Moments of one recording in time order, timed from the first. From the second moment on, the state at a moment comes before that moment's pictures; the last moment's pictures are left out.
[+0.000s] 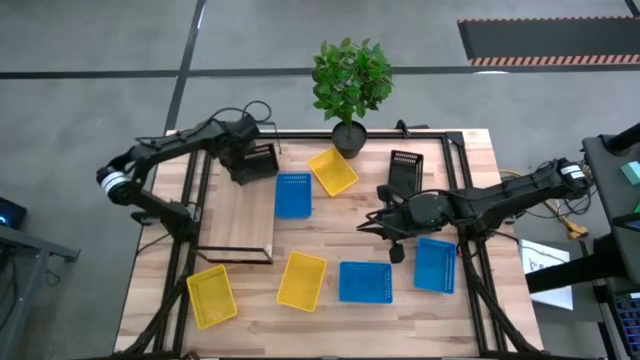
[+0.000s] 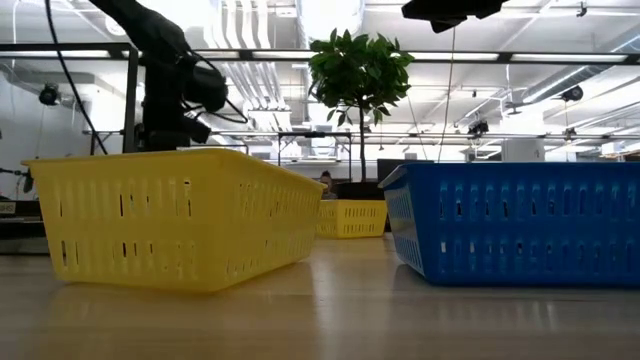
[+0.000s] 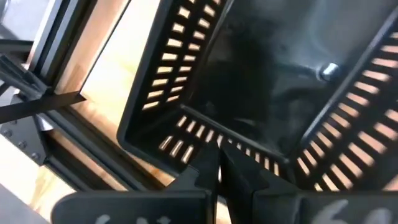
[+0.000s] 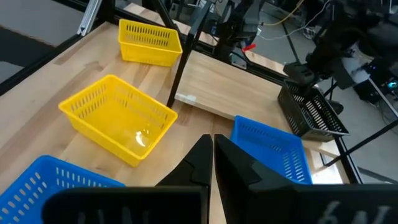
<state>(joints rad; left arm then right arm) 0.77 1.42 1.01 -1.02 -0.24 0.10 0.22 1.16 0.83 -0.06 0.13 -0.28</state>
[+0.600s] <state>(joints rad) 0.76 1.39 1.05 -1.09 -0.38 0.20 0.22 1.16 0.83 -0.06 0.13 -0.27</state>
